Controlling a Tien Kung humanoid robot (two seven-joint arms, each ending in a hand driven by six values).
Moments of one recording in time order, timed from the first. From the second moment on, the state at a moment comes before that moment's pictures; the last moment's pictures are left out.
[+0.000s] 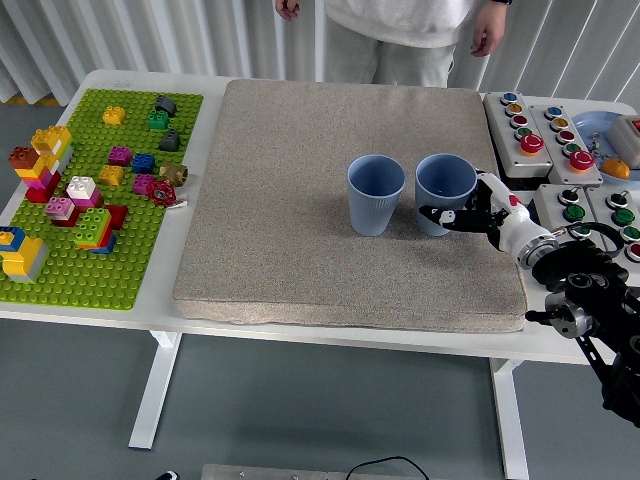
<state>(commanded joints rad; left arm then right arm) -0.20 0.12 -0.15 -0.36 0.26 -0.14 0.12 0.56 -0.16 0.94 0.99 -0.99 -0.03 0.04</state>
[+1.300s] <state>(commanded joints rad) -0.21 0.13 -0.13 -0.36 0.24 -0.13 0.11 0.71 -0.29 0.79 1.06 -0.98 -0.04 0.02</state>
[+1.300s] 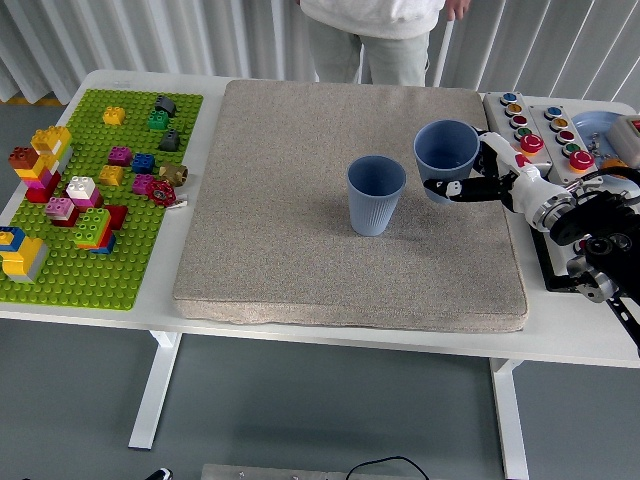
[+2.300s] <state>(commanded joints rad) -0.21 0.14 -0.15 -0.36 0.25 -0.13 0.12 0.81 -0.30 0.71 1.01 -0.98 -0.05 0.02</state>
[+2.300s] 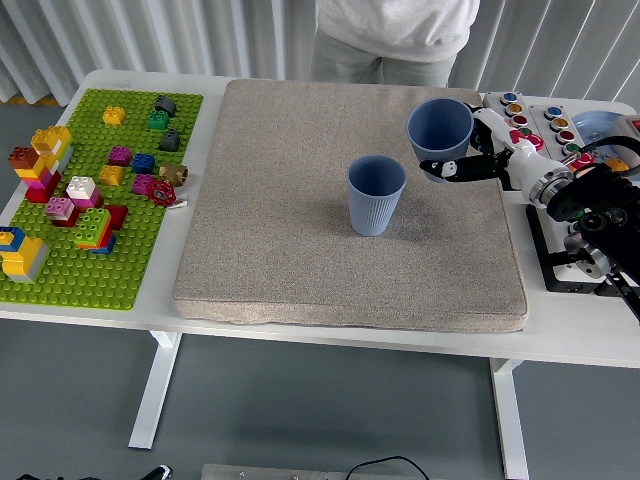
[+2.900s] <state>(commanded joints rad) -0.21 0.14 -0.14 -0.36 0.25 -0.13 0.12 0.83 -0.30 0.69 1.03 -1.10 -0.09 0.01</state>
